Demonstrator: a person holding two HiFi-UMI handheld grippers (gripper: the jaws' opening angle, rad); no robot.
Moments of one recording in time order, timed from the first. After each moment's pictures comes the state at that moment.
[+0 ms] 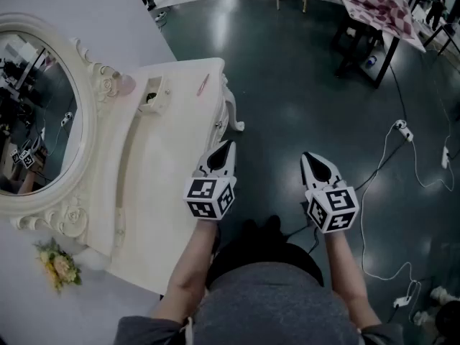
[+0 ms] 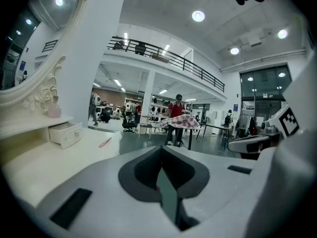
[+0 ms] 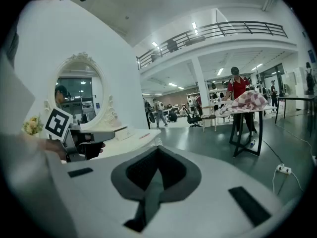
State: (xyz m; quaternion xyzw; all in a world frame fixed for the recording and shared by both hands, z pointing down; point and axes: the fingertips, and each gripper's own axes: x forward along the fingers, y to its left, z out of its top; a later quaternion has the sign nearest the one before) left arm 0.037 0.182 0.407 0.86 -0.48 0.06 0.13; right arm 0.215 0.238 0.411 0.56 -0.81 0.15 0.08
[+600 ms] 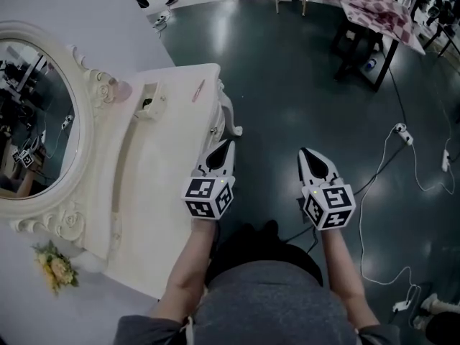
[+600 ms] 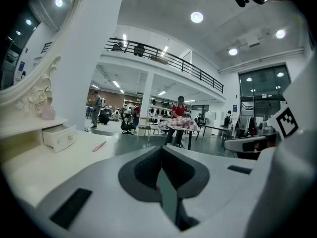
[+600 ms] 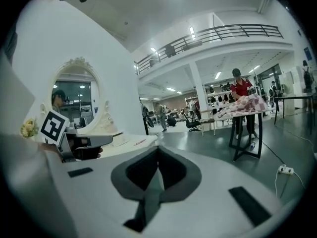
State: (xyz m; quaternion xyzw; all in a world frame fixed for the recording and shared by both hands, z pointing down) left arm 0.060 0.164 0.400 0.87 -0.48 0.06 0.12; right arm 0.233 0.211 0.403 0.57 -0.81 0.14 0.05
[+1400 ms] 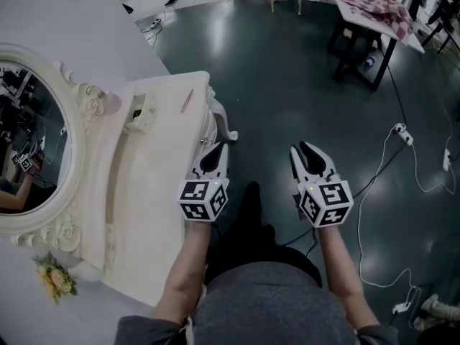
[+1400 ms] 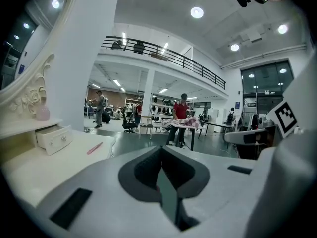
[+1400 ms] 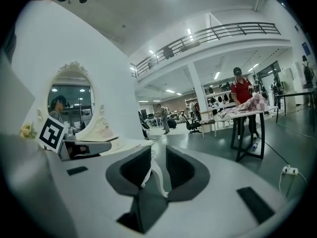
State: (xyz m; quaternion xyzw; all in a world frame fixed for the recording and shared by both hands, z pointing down) left arm 0.084 0.128 0.411 0.86 -0.49 0.07 0.12; right arm 0.263 0.166 0.399 0.57 -0.81 0.14 0.03
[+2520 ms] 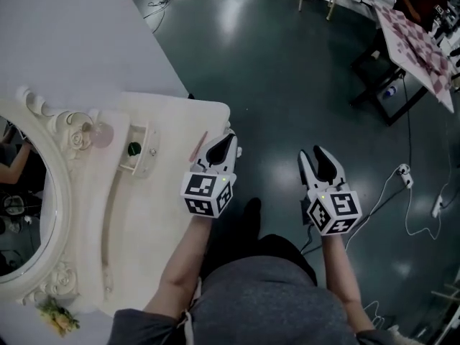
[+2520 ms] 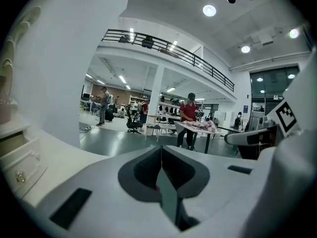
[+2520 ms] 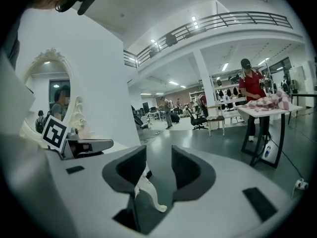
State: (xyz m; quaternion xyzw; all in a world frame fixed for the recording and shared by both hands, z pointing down) left arm 0.044 -0.127 0.433 0.85 -0.50 0.06 0.15; right arm 0.225 -0.090 0.416 0.55 -0.82 0.16 0.07
